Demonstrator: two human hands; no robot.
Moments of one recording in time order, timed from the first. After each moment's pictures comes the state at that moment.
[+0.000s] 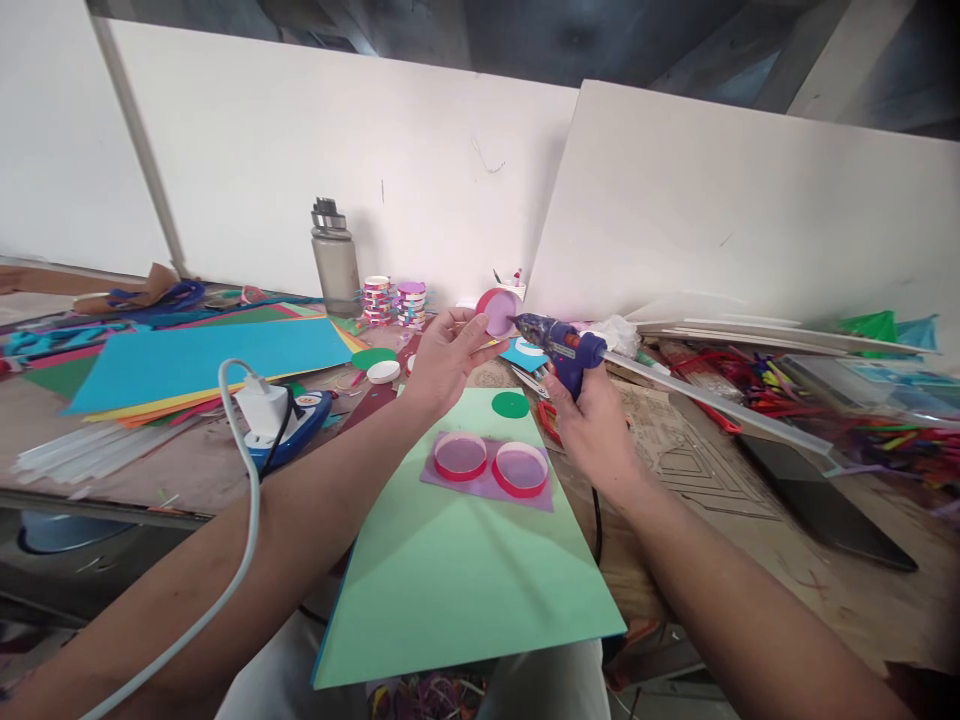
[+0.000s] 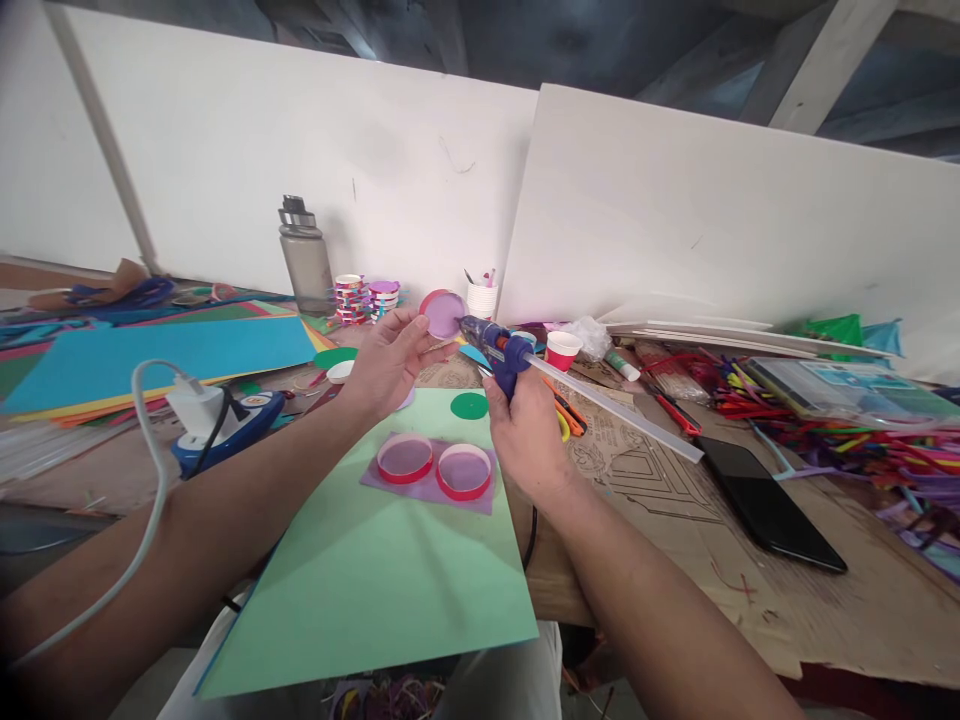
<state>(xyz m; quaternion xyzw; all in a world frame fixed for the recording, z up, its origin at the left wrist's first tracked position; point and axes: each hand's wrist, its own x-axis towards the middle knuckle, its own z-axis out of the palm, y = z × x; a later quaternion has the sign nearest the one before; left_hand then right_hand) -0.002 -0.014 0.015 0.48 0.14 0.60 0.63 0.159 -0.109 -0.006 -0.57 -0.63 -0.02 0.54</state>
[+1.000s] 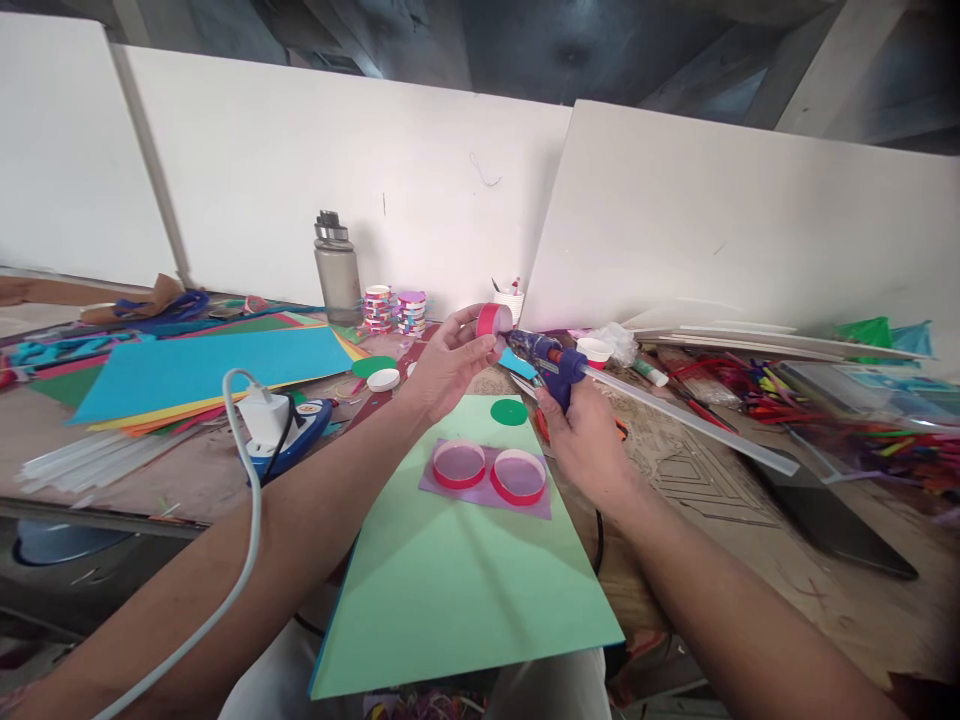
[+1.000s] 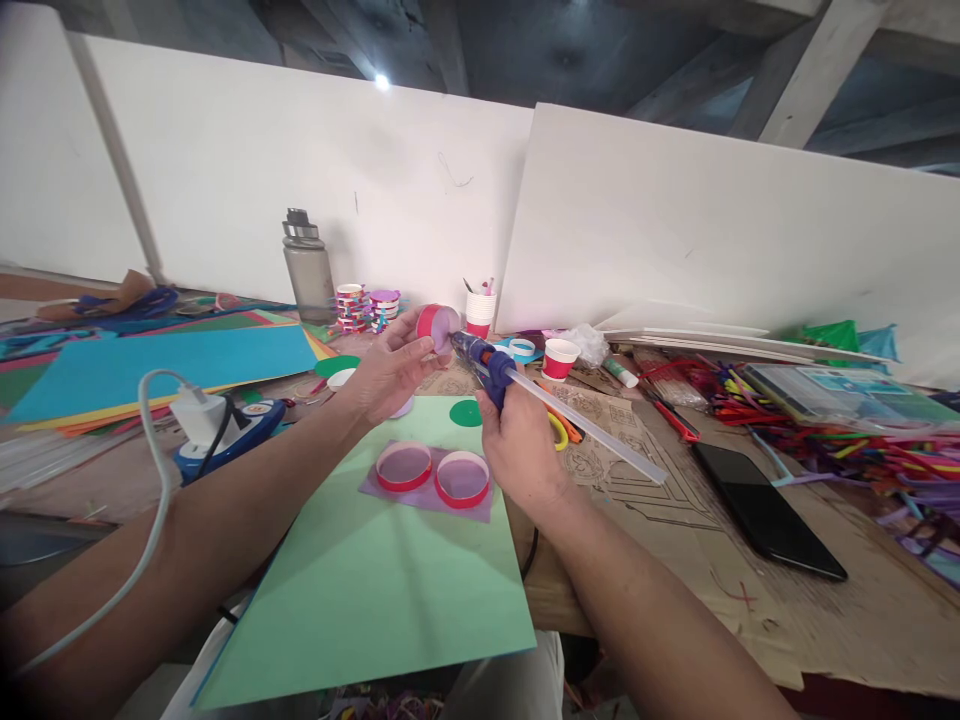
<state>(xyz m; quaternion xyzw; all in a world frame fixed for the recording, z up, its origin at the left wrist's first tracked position) -0.008 -0.010 0.017 0.50 0.11 0.55 0.66 0.157 -0.109 -0.010 -0.57 -0.65 -0.06 0.50</state>
